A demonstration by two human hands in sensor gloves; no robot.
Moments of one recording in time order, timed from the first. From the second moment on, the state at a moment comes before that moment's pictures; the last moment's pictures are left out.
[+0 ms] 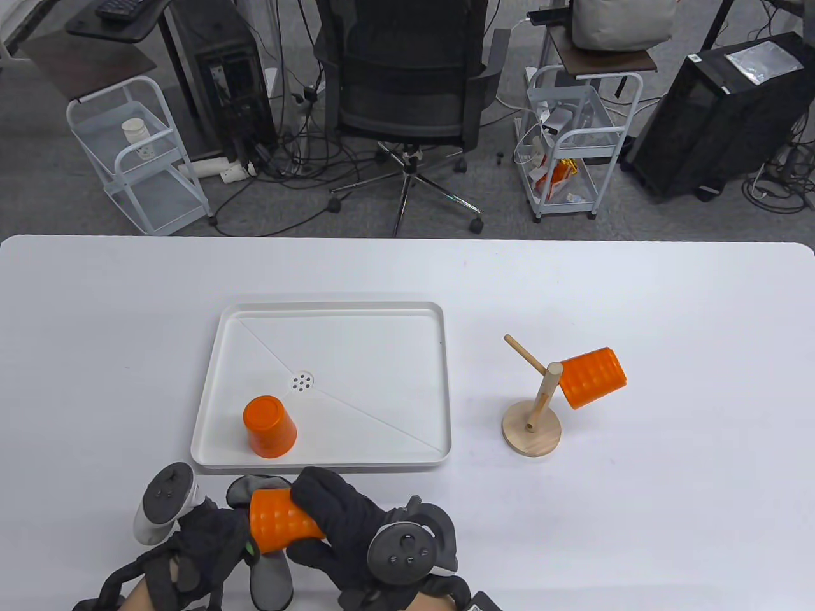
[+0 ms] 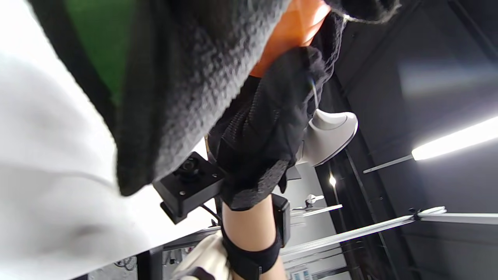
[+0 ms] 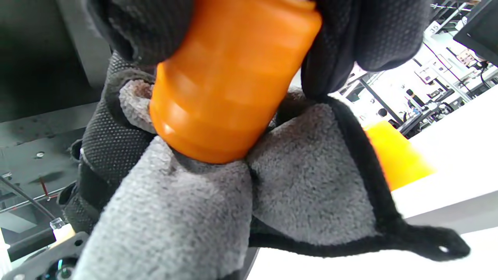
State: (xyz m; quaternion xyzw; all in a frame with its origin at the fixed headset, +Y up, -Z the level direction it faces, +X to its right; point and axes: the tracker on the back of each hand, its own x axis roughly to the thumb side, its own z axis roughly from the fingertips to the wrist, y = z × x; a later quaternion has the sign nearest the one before) left_hand -0.258 -0.732 -0.226 -0.25 -0.40 0.60 0.64; right_hand -0.032 -0.697 -0.202 0.40 -0.09 0.81 0.41
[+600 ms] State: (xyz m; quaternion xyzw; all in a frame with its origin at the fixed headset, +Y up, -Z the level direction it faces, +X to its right) left_hand -0.255 -0.708 -0.210 -0.16 -0.43 0.42 0.79; right_hand -0.026 -0.705 -0.213 0.36 -0.02 0.80 0.48
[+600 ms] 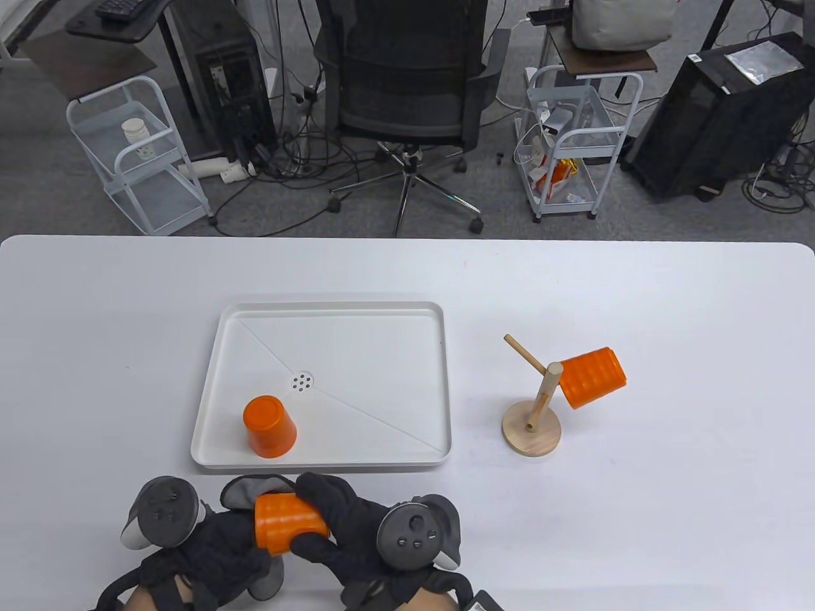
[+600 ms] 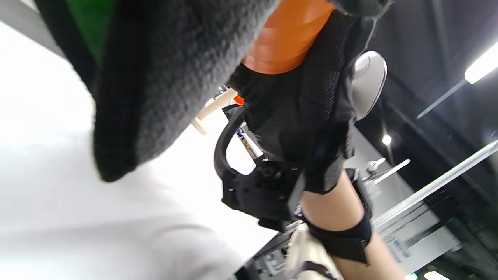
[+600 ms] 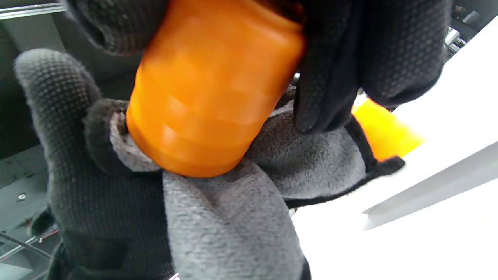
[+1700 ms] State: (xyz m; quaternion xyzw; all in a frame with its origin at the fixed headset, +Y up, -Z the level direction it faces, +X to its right) left_hand -0.260 -0.730 -0.229 -0.25 -0.38 0.60 0.66; right_hand -0.029 -0.700 -0.208 0.38 -0.09 0.82 0.42
